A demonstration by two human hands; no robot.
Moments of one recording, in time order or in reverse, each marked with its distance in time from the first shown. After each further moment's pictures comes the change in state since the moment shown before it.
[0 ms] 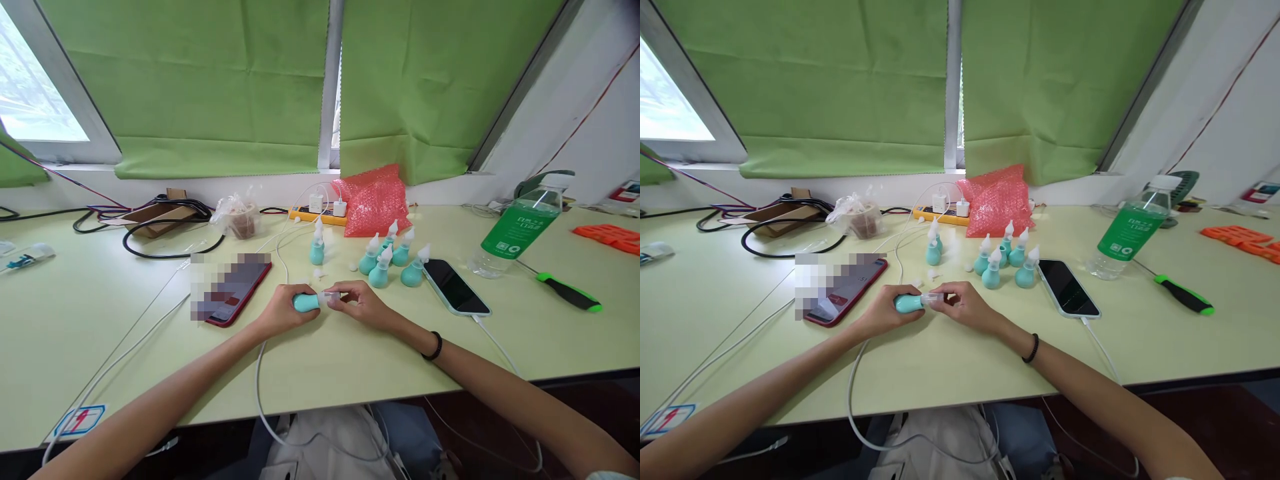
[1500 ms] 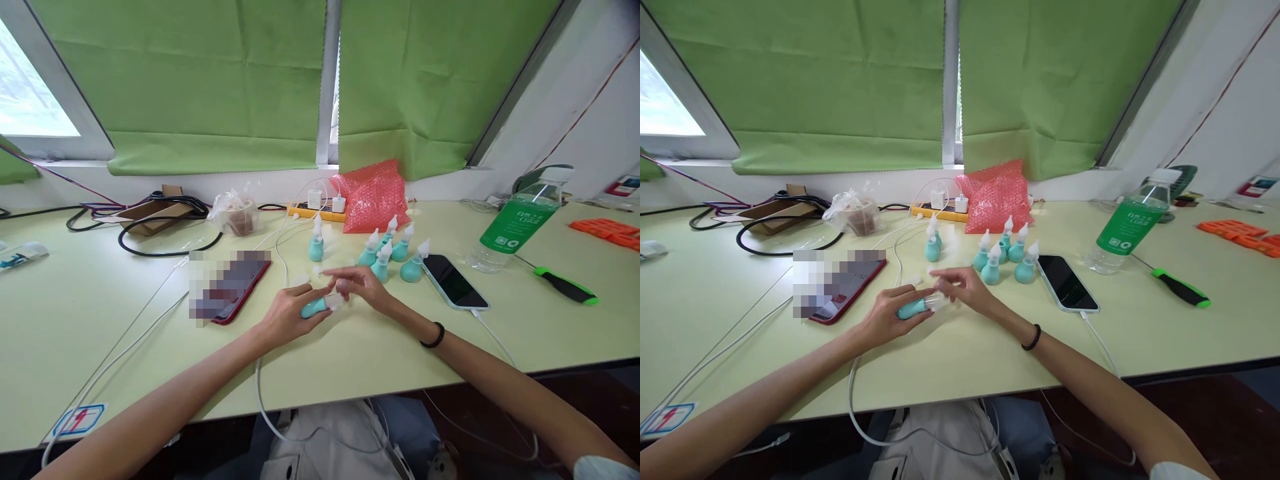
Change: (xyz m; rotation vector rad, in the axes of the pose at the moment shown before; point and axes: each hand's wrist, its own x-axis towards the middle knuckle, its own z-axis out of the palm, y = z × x) left_hand -0.008 0.000 0.009 0.308 0.163 0.381; right_hand 0.008 0.003 -0.015 0.006 0.000 0.050
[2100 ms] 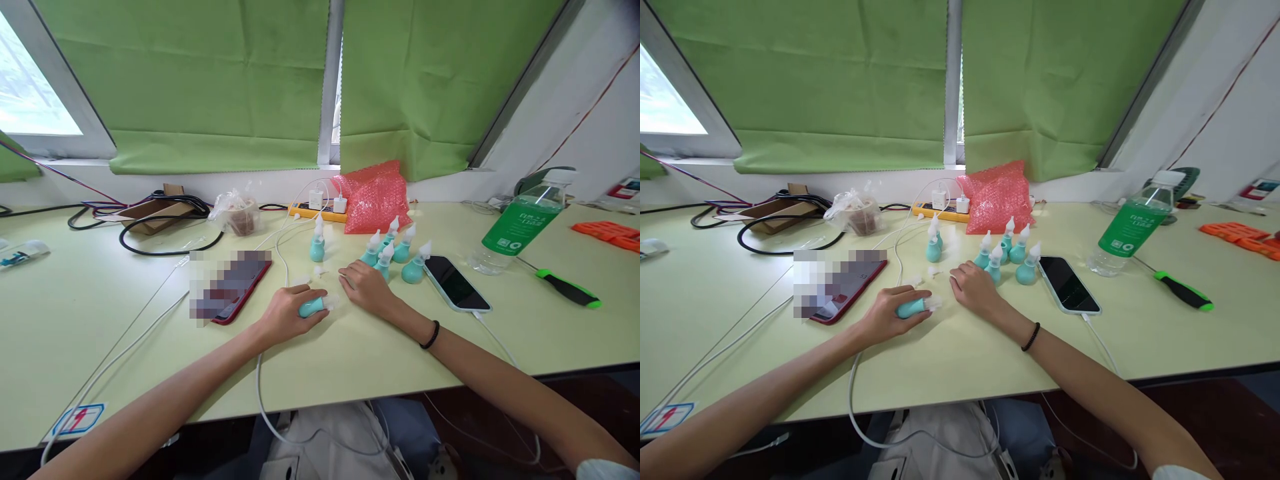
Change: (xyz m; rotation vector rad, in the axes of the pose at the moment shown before) left_hand -0.002 -0.004 0.001 -0.005 -0.053 -0.068; right_hand 0.005 0.023 0.001 -1.061 0.168 -0.105
